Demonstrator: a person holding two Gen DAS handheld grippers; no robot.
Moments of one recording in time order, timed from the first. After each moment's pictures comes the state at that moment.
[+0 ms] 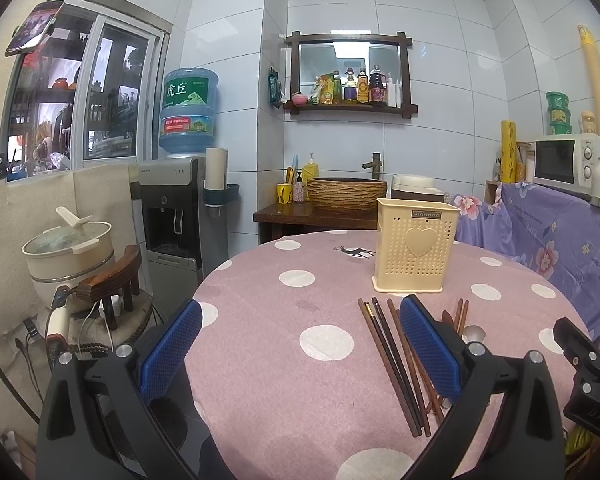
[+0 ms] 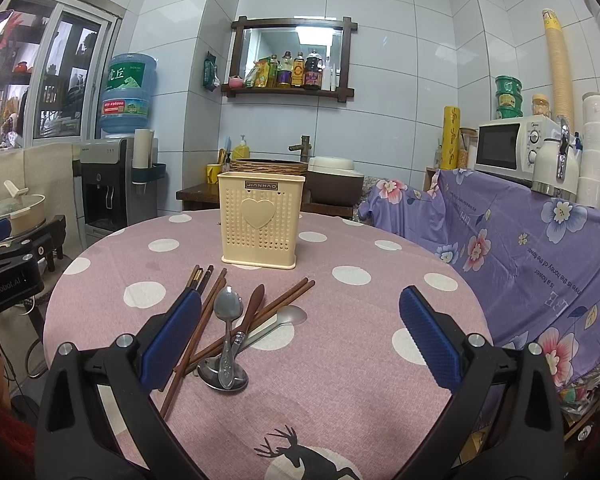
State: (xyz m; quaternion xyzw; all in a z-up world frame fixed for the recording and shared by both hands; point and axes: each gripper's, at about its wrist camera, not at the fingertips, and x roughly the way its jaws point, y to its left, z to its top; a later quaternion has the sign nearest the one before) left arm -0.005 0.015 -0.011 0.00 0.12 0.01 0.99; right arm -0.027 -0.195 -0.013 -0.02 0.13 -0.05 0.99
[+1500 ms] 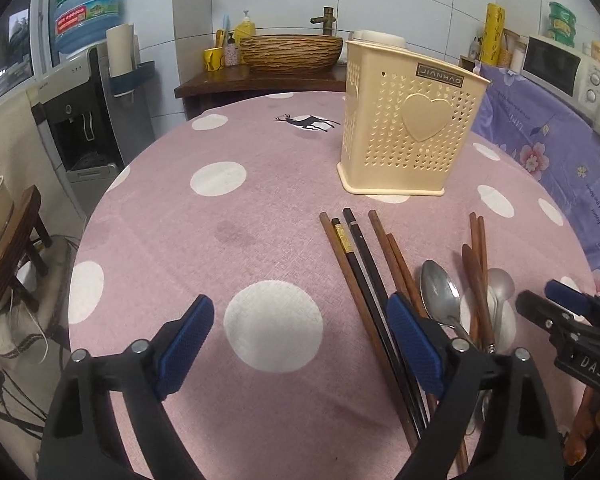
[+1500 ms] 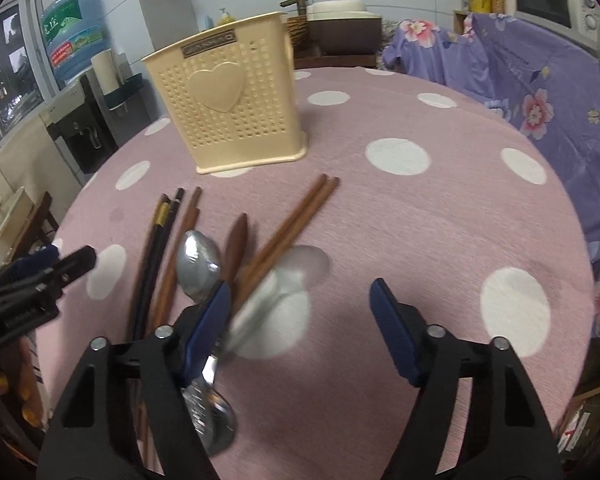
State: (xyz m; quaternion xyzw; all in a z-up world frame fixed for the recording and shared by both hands) left arm 0.163 -0.016 -0.045 0.04 0.40 -0.09 0.91; right arm 0.152 -0.229 -0.062 0.11 0.41 0.02 0.91
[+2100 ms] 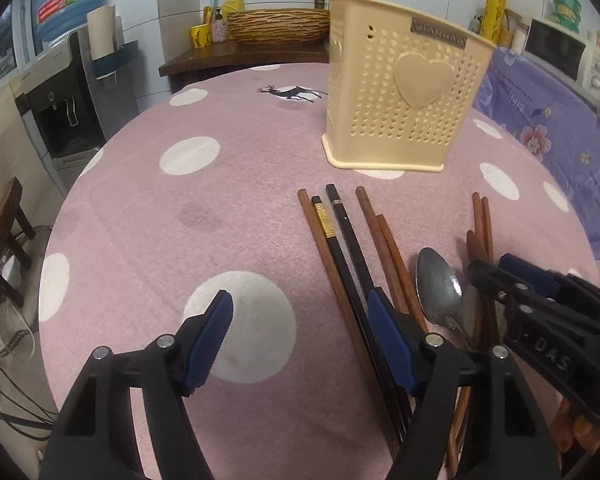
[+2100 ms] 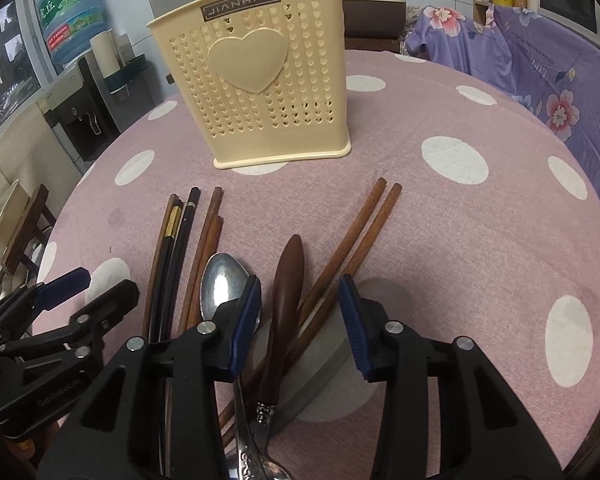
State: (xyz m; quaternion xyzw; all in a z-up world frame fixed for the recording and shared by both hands) left arm 0.183 -0.038 -0.068 0.04 0.44 -0.10 0.89; right arm 0.188 -0.202 -0.073 0.09 0.43 0.00 0.90
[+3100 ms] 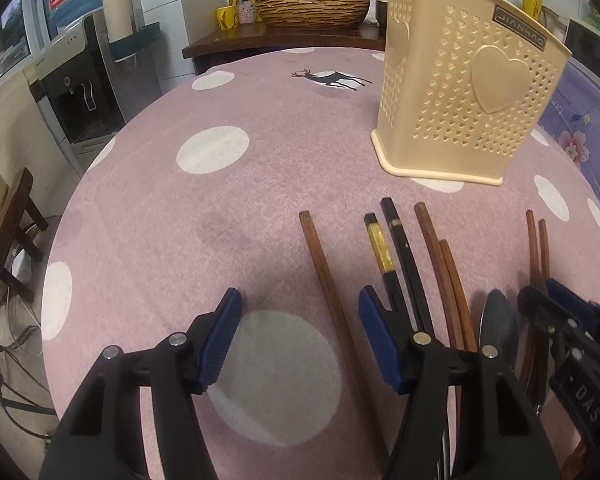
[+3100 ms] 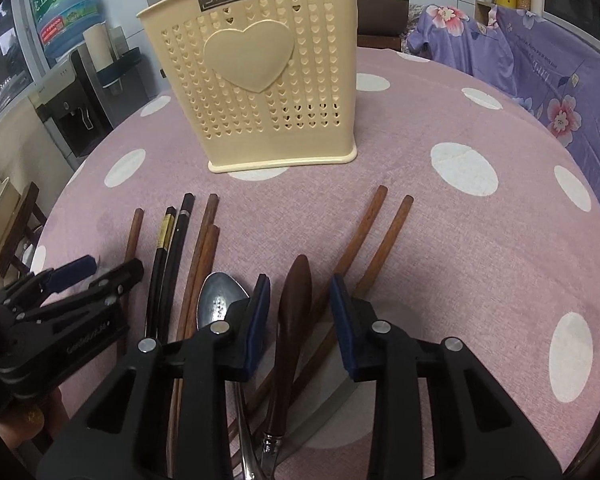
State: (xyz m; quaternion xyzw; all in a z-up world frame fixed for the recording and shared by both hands) left arm 0.227 -0.026 -0.080 0.04 0.46 -0.04 0.88; right arm 0.210 -0.193 -0.076 0.08 0.44 -0.01 0.89
